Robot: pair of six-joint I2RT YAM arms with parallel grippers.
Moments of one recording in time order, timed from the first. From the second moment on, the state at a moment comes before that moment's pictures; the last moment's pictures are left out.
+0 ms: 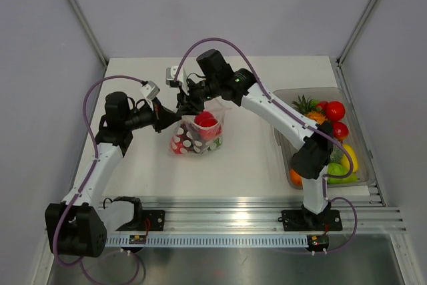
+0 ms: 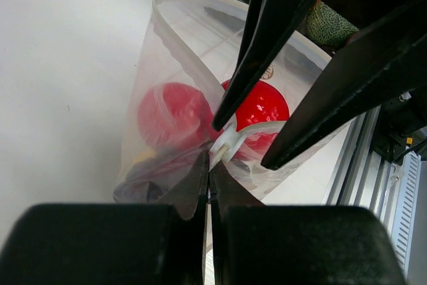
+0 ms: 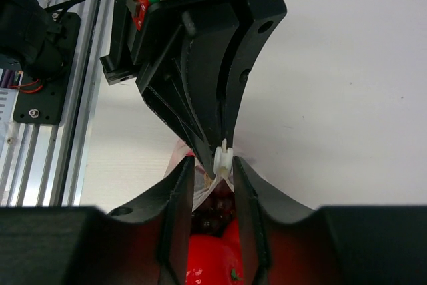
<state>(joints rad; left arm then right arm) -0.07 1.07 0.78 -0.05 0.97 -0.03 0.82 1.97 2.06 -0.71 -0.68 -0.51</state>
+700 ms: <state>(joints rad) -0.07 1.04 0.76 -0.05 0.96 -0.02 0.82 2.00 2.08 -0.70 -0.70 -0.47</state>
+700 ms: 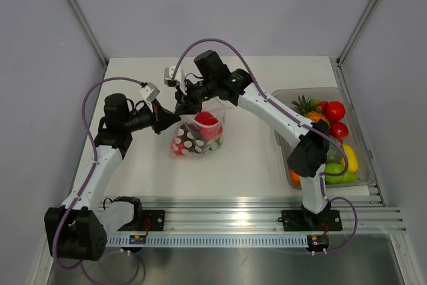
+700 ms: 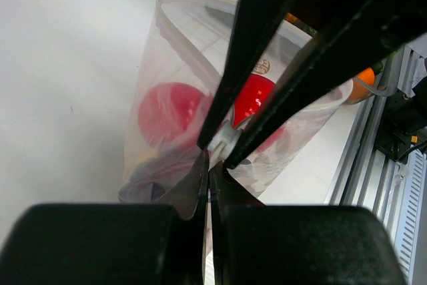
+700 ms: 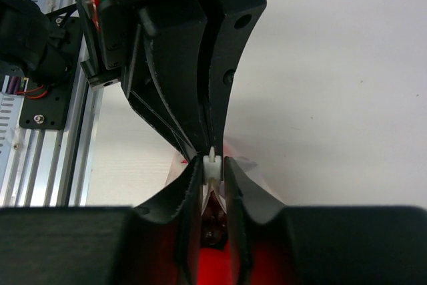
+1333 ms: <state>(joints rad) -0.07 1.07 0.81 -0.15 0.95 0.08 0.82 1.94 1.93 -0.61 -0.65 -0.46</state>
